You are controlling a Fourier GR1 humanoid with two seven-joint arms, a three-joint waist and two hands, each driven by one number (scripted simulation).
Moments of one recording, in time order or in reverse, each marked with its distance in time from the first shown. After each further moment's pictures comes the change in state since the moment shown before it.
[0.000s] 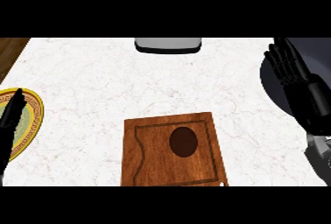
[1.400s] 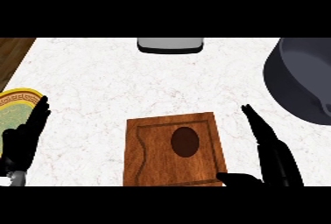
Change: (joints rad) left arm -0.032 -0.109 -0.032 0.046 0.042 -0.034 0.196; right arm 0.256 0.019 0.385 -0.310 0.988 -0.219 0.886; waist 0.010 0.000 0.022
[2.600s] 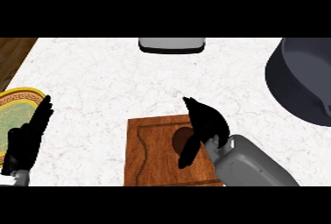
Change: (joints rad) left arm -0.006 -0.031 0.010 -0.007 -0.042 -0.012 0.016; right arm -0.508 0.331 0.035 0.476 -0.358 0.546 0.319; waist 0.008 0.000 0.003
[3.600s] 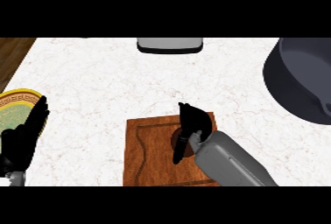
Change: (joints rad) left arm 0.014 -0.022 0.055 -0.010 -0.024 -0.046 0.004; right arm -0.021 0.137 -0.018 0.282 0.098 0.042 -0.050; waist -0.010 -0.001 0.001
